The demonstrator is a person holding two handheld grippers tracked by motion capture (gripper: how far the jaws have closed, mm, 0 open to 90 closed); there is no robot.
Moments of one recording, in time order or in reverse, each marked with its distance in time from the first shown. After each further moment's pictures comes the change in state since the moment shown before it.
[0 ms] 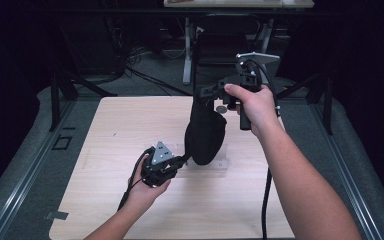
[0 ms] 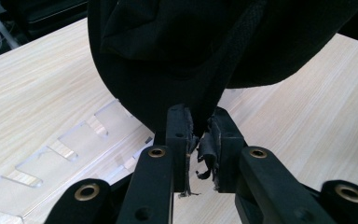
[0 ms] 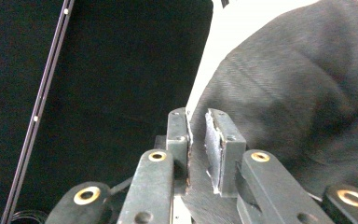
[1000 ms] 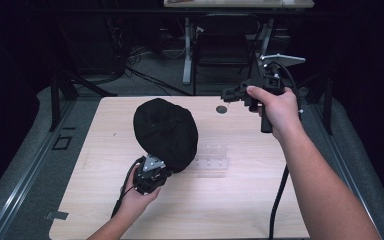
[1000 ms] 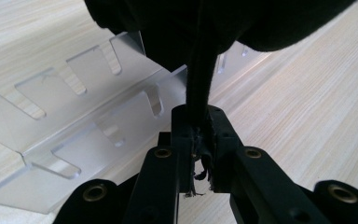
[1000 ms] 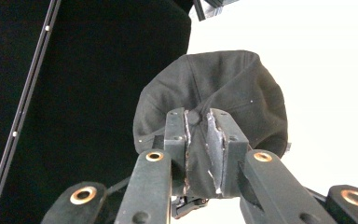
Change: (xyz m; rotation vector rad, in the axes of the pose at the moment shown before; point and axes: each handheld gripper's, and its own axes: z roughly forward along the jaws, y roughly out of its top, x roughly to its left) left arm 0.017 -0.049 0.008 0.075 0.020 -0.067; right arm -0.022 -0.004 -0.044 -0.029 -0.044 0.013
